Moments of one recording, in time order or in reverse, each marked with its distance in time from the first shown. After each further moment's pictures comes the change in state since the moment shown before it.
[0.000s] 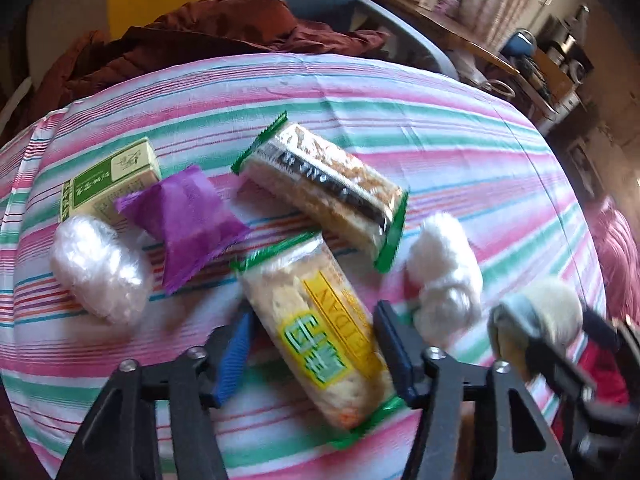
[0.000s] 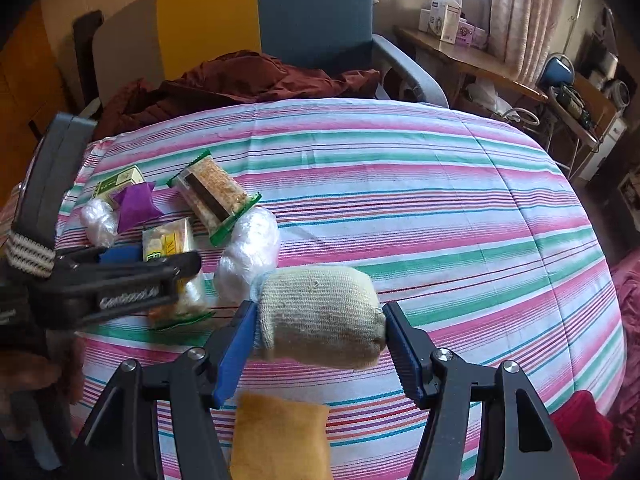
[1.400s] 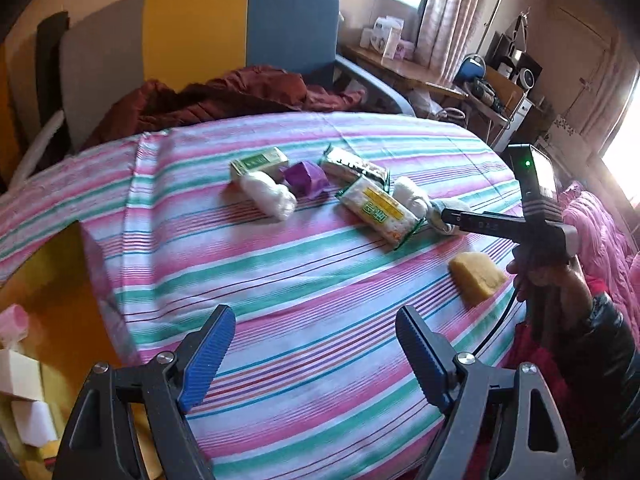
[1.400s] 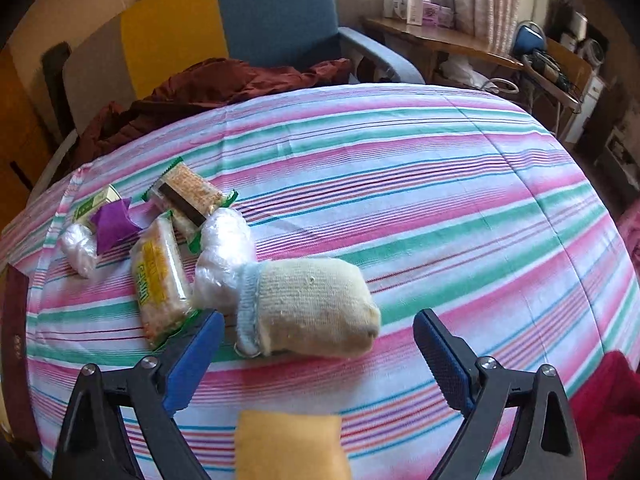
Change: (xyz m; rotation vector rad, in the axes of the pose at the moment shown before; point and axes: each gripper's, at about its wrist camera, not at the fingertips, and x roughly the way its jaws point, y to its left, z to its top) left arm -0.155 0.075 -0.116 0.085 -0.198 -0.040; right arm 0.025 -0.009 -0.011 0.140 -0.006 -0.016
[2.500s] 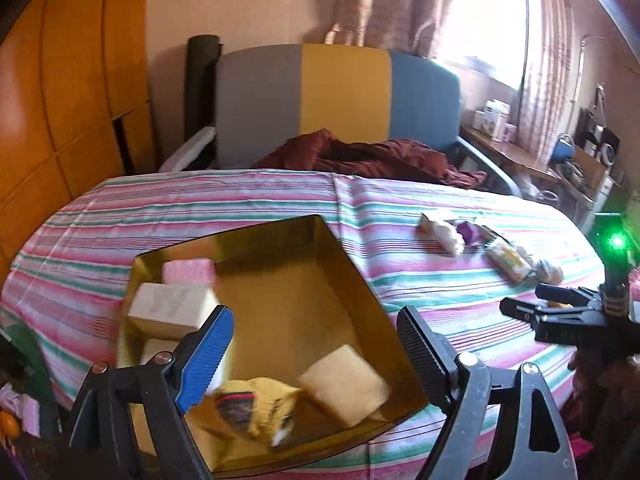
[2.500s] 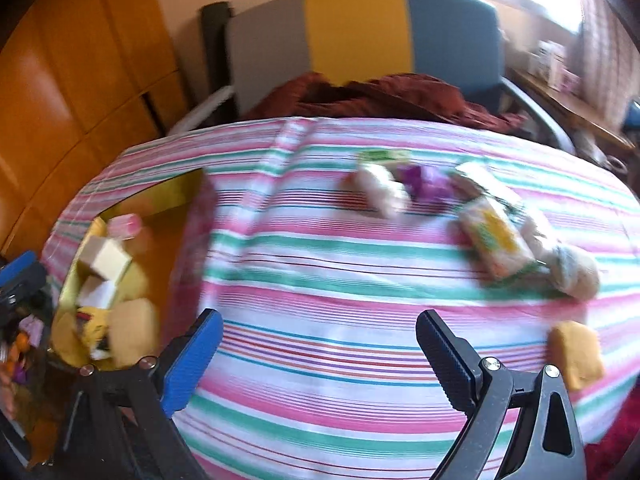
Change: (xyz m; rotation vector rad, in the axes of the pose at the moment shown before) left arm -0.133 0.125 -0.094 -0.186 -0.285 0.339; right arm -0.095 0.213 -0.089 -0.259 -0.071 0.295
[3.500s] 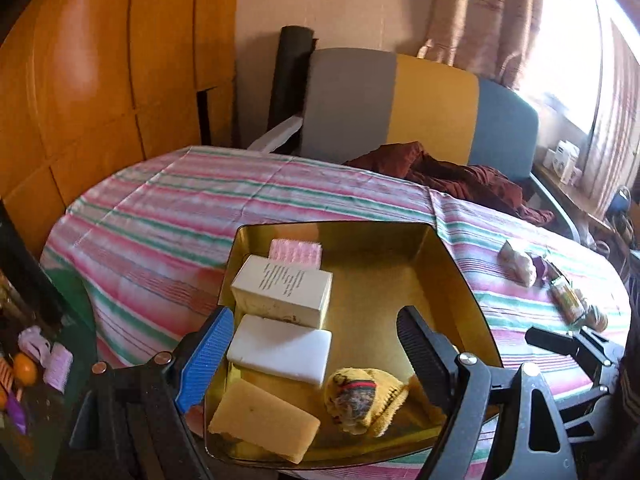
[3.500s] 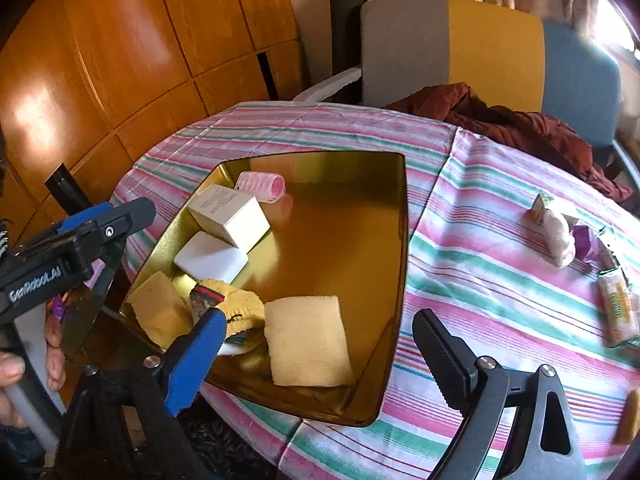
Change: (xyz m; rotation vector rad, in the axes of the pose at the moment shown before) left arm -0.018 0.088 -0.021 -0.195 -0.023 0.211; right arm 0.012 0.167 -0.011 -0.290 0.019 0.267
